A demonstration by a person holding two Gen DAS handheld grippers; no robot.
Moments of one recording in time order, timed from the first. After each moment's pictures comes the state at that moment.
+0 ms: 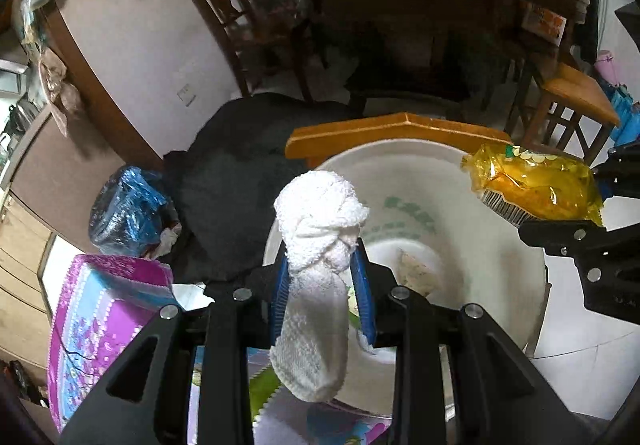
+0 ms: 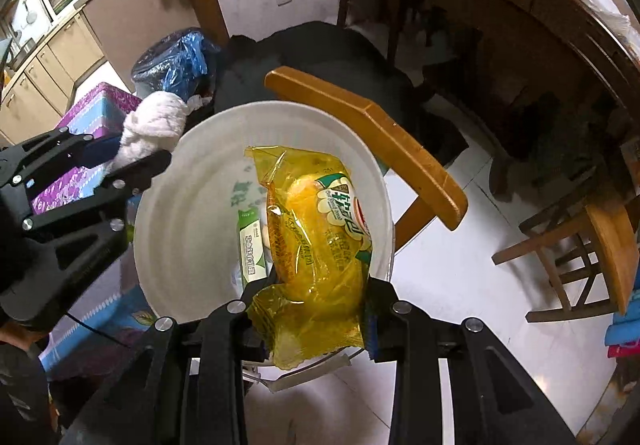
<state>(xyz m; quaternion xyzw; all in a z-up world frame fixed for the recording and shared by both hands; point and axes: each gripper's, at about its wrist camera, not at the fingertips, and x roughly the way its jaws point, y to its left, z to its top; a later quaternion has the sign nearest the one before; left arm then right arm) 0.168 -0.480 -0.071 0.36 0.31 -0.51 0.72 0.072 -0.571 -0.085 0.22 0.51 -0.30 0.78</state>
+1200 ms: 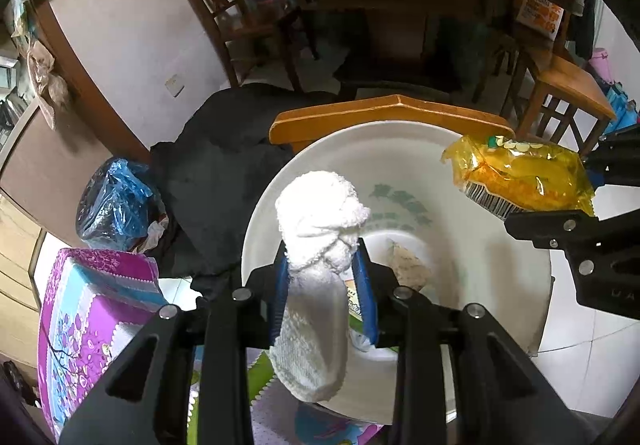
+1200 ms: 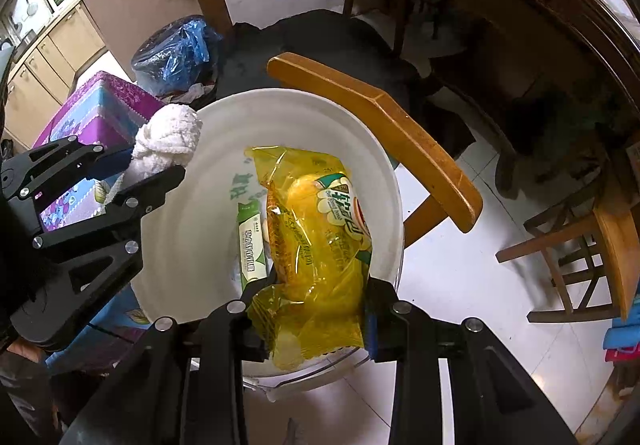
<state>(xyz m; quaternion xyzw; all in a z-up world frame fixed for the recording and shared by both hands) 0.167 -0.486 -0.088 0.36 0.32 -0.52 0.71 0.081 -0.578 -0.100 0.22 0.52 -0.29 0.77</state>
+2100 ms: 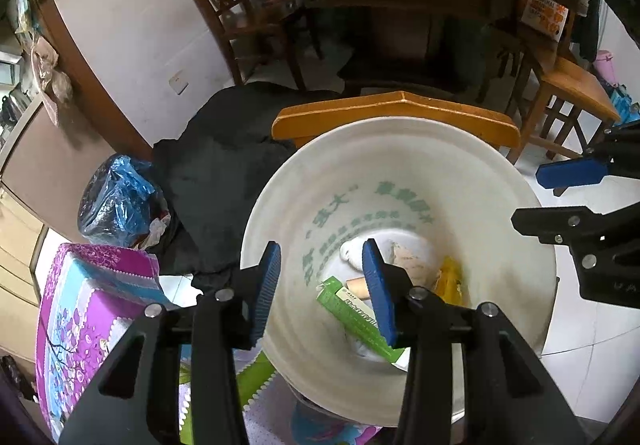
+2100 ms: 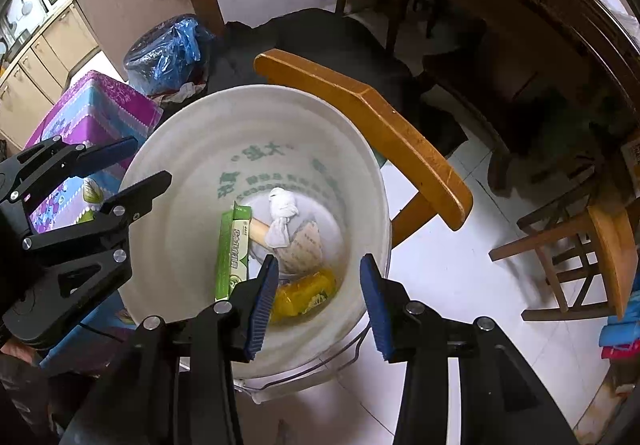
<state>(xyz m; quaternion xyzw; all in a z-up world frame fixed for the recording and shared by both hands) 0.161 -0.486 -0.093 0.36 0.32 -0.51 0.71 0.075 -0.582 -0.104 0.22 0.52 -0.30 0.77</state>
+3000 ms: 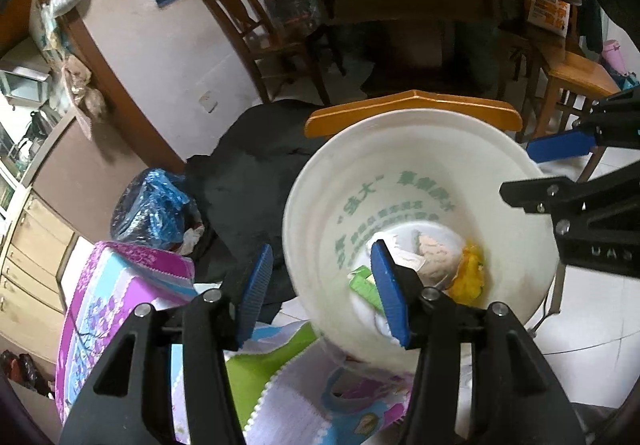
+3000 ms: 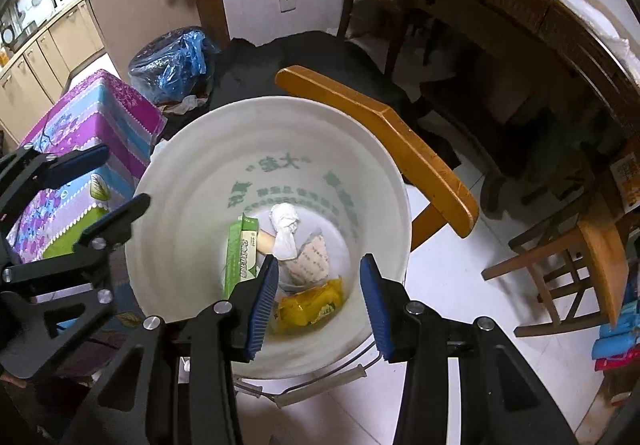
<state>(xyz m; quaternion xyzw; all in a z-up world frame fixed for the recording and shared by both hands) 0.148 -0.434 -0.082 0.37 0.26 -0.48 0.75 0.086 -0.539 -0.095 0.18 0.49 -0.31 0.79</state>
